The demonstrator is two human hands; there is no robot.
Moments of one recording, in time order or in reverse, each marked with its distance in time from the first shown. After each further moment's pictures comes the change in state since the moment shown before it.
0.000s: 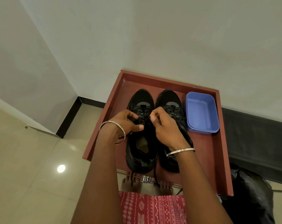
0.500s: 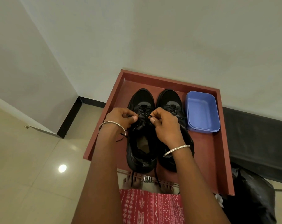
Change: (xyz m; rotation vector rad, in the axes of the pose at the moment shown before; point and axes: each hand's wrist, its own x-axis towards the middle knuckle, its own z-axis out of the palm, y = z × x) left_hand 0.003 -0.005 -0.005 0.167 0.225 0.178; right_hand 0.005 0.002 0.009 -0.058 0.149 0.021
